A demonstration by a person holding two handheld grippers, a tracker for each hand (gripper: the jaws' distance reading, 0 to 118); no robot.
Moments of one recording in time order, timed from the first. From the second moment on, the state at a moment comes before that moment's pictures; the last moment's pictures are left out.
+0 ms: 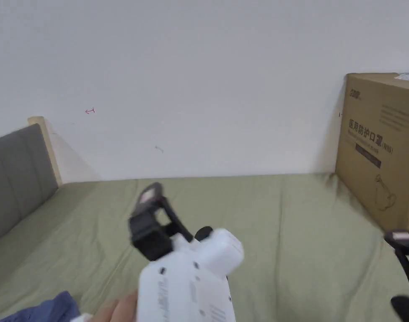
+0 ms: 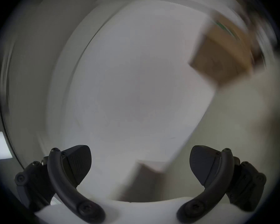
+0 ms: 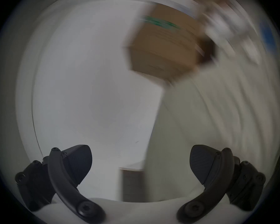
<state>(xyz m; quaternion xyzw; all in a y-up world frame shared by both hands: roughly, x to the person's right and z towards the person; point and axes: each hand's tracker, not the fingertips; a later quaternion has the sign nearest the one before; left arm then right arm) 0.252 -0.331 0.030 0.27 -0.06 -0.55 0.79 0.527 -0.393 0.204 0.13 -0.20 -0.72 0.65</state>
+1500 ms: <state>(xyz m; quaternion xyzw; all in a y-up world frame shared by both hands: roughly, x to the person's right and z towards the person) 0.204 -0.298 0.012 0.02 -0.25 0.01 0.97 0.429 -0.310 0.172 0.03 -0.32 0.01 0.95</state>
